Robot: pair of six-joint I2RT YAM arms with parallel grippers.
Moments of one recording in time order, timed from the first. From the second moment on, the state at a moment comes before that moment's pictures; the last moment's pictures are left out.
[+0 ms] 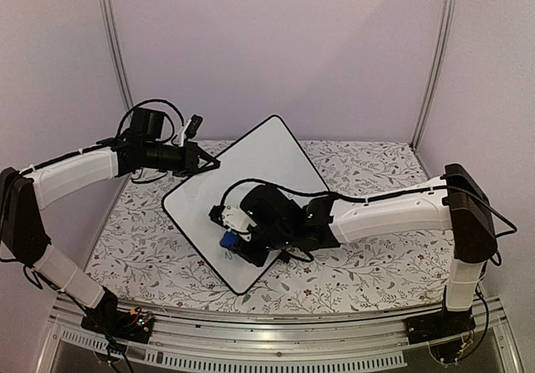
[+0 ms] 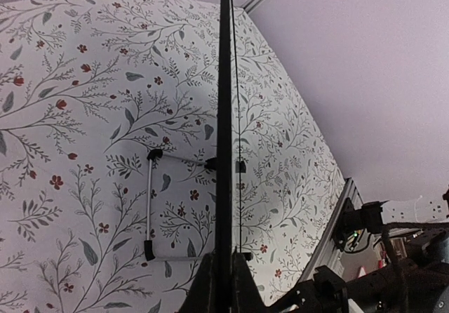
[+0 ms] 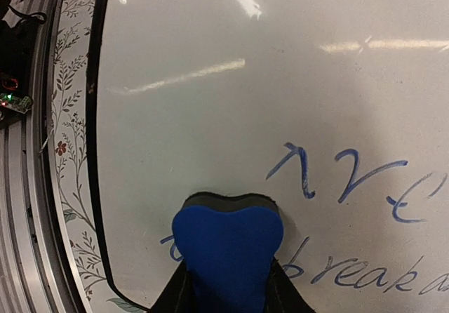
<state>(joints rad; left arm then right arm) -0.37 1.48 1.11 -0.25 0.65 -0.37 1.21 1.94 1.40 -0.19 0.09 -0.07</state>
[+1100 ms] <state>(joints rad) -0.37 1.48 1.11 -0.25 0.65 -0.37 1.16 1.92 1.37 -0.18 0.11 -0.07</state>
